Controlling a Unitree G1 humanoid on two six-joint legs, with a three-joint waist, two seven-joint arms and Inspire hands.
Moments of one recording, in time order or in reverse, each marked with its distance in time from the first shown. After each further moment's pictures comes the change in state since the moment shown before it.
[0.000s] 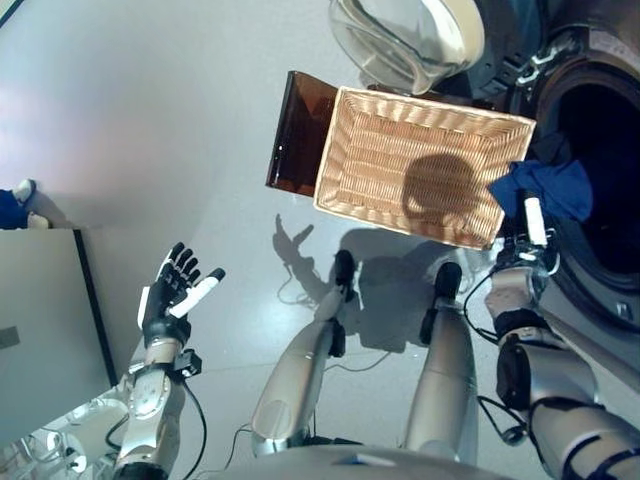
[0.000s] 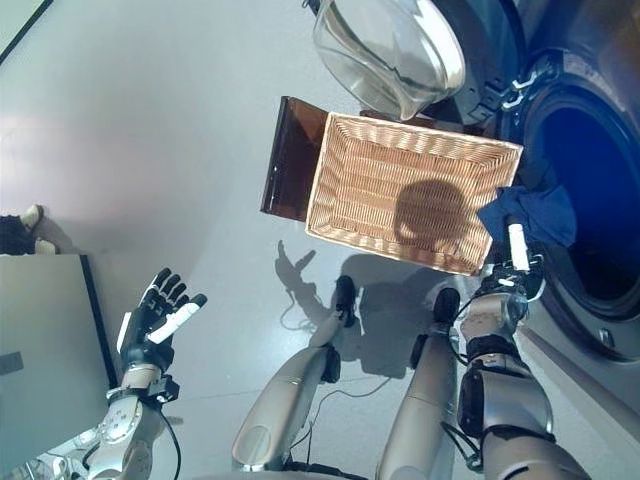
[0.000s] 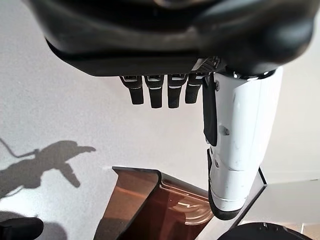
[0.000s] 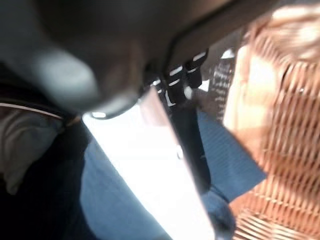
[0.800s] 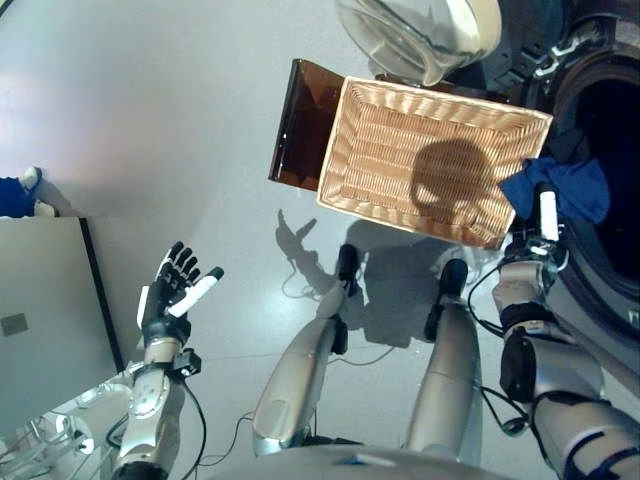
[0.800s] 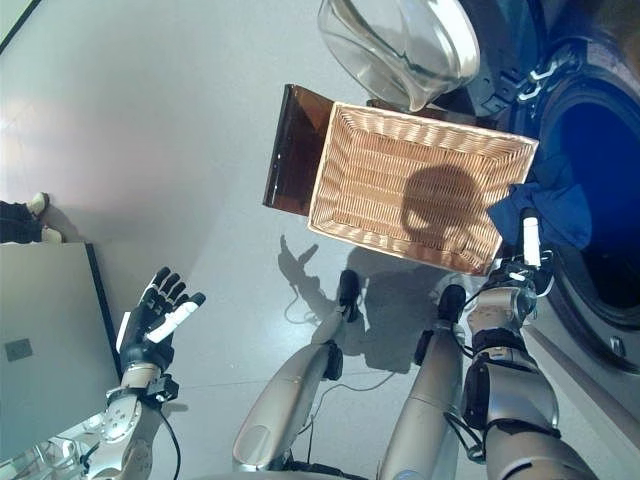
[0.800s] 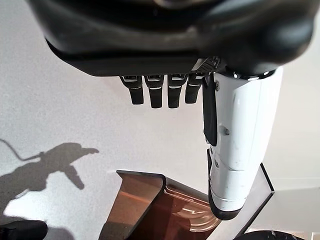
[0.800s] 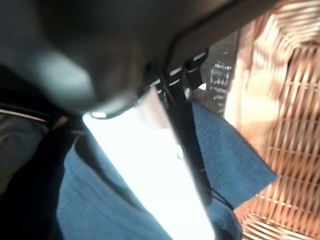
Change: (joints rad) left arm -0.008 0.000 0.001 0.000 -0.016 0.000 -0.006; right arm -0.031 -0.025 -0.010 0.002 0.011 0.001 0.001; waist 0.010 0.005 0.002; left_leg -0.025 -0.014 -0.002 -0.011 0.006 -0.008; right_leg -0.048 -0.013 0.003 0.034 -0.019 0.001
